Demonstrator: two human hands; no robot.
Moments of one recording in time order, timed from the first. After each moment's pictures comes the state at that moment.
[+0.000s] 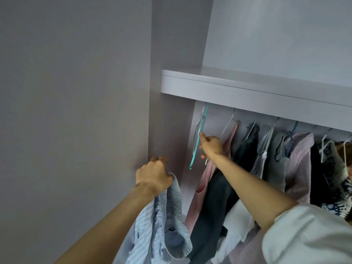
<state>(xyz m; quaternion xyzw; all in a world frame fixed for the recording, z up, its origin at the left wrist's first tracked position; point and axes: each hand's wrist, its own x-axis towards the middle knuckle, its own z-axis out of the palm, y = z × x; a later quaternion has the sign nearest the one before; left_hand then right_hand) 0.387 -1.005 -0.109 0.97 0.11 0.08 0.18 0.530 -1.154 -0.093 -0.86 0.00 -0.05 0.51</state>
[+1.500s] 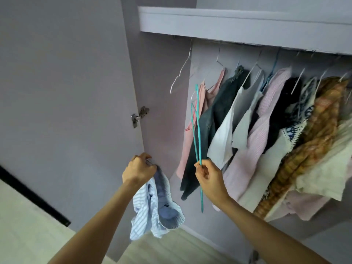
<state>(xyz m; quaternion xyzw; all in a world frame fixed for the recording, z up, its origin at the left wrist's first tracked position) 0.232 -1.096 -0.211 0.90 0.27 0.04 0.34 0.271 -1.310 -0.227 -0.82 -0.22 -0.07 0.52</state>
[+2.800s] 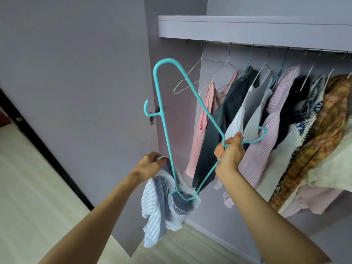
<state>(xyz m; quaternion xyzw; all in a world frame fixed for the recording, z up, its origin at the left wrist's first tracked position) 0.188 -1.072 -0.197 0.86 0.21 -0.01 0.47 0.259 -1.269 -0.156 -0.48 0.17 -0.05 0.86</state>
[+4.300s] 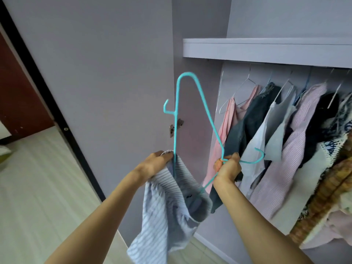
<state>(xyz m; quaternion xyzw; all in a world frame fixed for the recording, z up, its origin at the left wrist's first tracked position) 0.168 -1.047 -0.134 0.84 0.25 0.00 0.48 0.265 -1.214 -0.174 -0.44 0.23 -0.01 0.87</state>
